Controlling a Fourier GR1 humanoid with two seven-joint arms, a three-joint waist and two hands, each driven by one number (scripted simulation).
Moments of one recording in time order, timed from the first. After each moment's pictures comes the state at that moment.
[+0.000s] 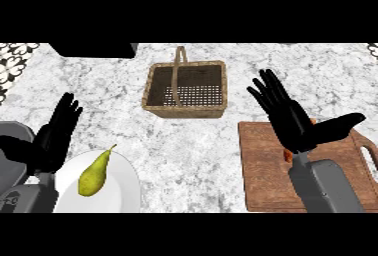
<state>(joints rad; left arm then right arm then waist) -0.13 0.35 -0.02 -1.33 0.33 0.08 -0.10 -0.31 -0.18 0.14 -1.39 -0.47 0.10 -0.08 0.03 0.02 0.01</state>
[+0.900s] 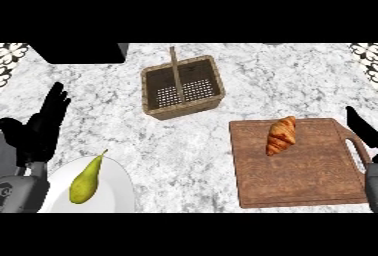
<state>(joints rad) -0.18 0.41 -0.03 -1.36 0.22 0.20 0.01 -0.18 -0.39 -0.18 -1.26 0.13 -0.94 0.06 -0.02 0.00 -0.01</state>
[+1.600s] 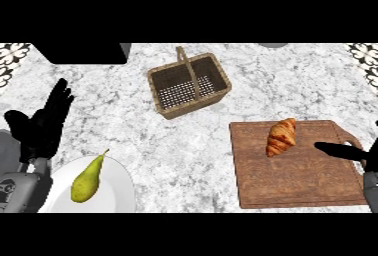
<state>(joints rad) -0.20 0.41 -0.05 -1.39 0.20 0.22 0.08 -0.13 -0.52 0.06 -1.28 0.29 -0.57 0.77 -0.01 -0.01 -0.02</state>
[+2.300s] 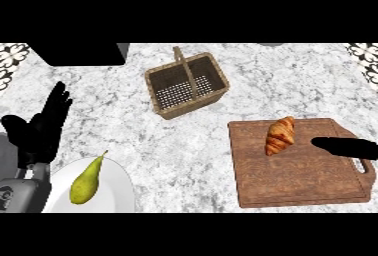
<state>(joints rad) -0.17 0.40 -0.05 -1.45 0.19 0.25 0.11 -0.14 -0.60 0.11 -1.84 0.43 -0.33 1.22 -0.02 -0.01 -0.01</state>
